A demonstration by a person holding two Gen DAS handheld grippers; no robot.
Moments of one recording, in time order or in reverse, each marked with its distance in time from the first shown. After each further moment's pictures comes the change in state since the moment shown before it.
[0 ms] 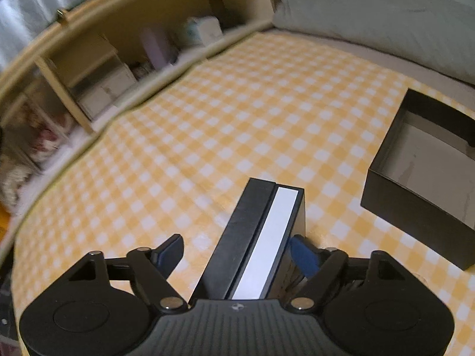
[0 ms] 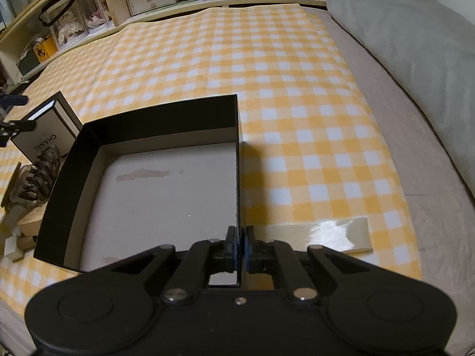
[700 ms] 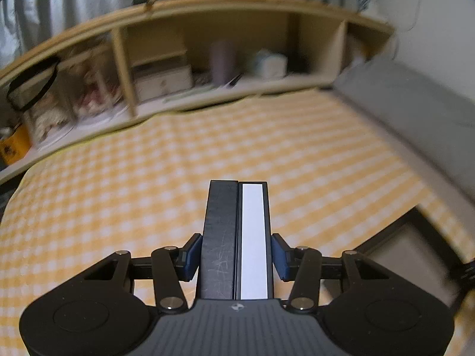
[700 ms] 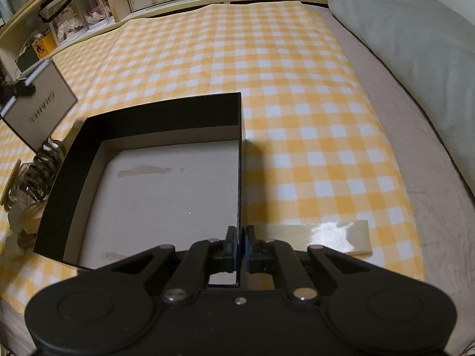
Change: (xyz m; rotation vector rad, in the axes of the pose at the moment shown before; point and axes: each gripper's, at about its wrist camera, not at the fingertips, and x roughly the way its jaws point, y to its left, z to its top) left arm -0.057 -0.016 0.037 -0.425 -0.129 0.049; right arm 0.002 0.007 0.000 -0.014 0.017 -0.006
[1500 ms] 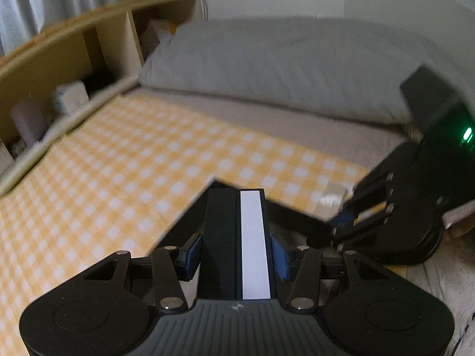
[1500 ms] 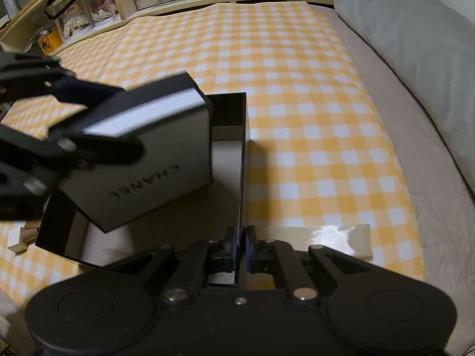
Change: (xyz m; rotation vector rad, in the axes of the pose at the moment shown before) left arm 0.032 -0.202 -0.033 0.485 0.043 -0.375; right arm 0.000 -0.003 -0.002 -0.024 0.002 0.023
